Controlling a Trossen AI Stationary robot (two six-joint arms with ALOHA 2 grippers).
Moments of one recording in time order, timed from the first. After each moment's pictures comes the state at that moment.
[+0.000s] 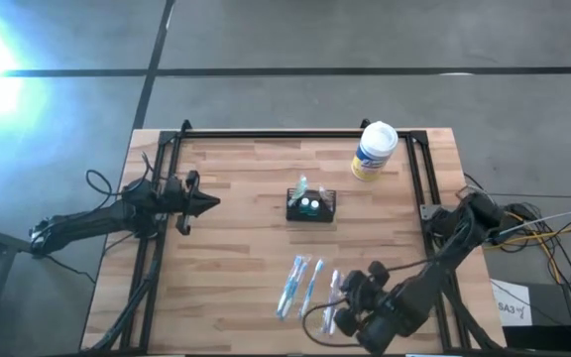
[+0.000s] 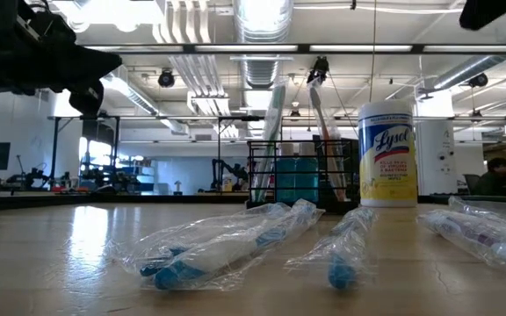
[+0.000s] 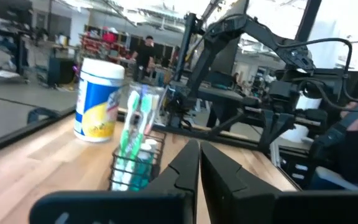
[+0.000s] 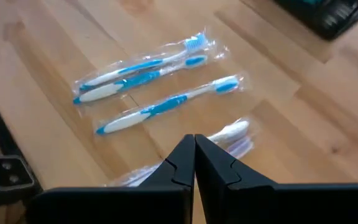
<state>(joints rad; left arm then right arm) 0.29 0.20 0.03 0.26 0.28 -0.27 0.81 1.83 1.49 -1.04 0.63 1.53</state>
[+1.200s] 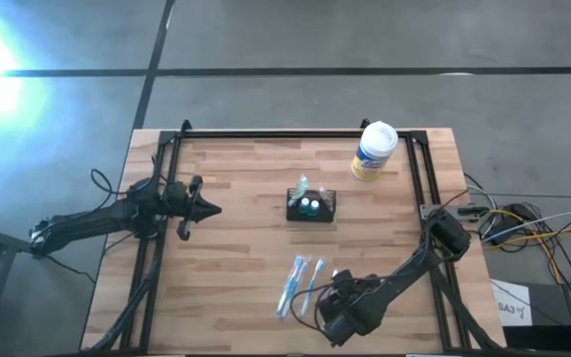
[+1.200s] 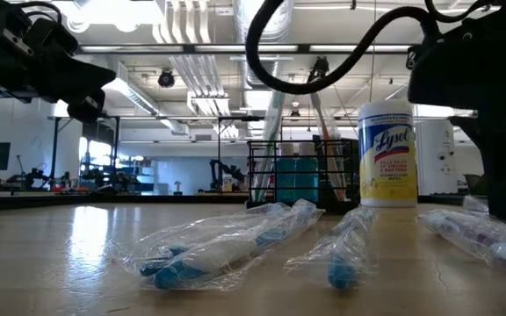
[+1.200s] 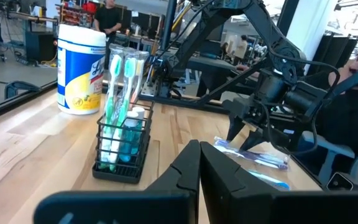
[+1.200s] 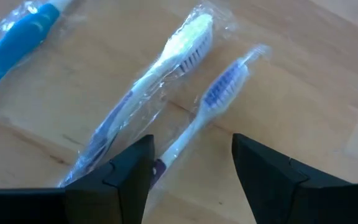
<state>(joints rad) 0.29 0.20 0.03 0.14 0.37 -0.20 0.70 2.13 1.50 -1.07 0.28 1.87</state>
